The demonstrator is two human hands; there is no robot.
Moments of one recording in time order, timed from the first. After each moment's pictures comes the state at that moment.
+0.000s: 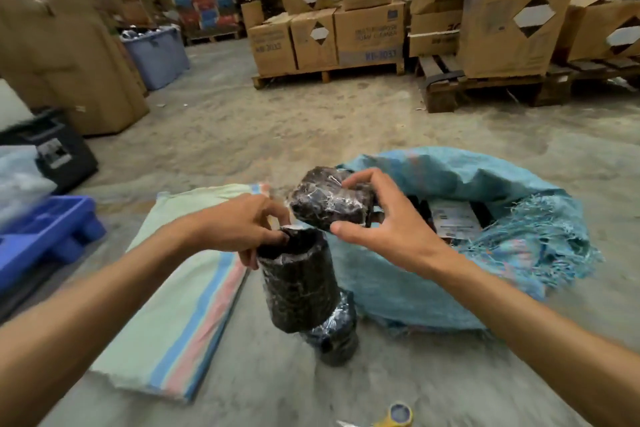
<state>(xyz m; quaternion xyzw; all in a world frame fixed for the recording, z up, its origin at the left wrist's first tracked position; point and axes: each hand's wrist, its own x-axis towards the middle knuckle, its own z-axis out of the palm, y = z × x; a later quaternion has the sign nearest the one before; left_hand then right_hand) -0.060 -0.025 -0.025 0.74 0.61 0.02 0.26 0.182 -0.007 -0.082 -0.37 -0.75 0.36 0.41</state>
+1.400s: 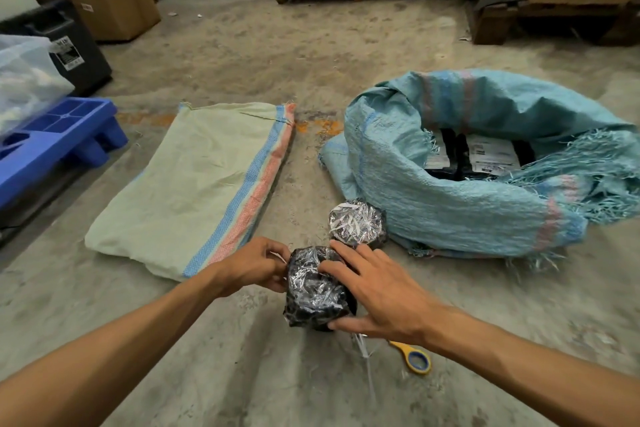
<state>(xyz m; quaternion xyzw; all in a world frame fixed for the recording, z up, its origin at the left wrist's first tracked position) -0.114 -0.131 -0.212 0.46 0.68 0.18 0.54 0.134 -0.117 -0.217 -0.28 -0.95 0.12 0.05</state>
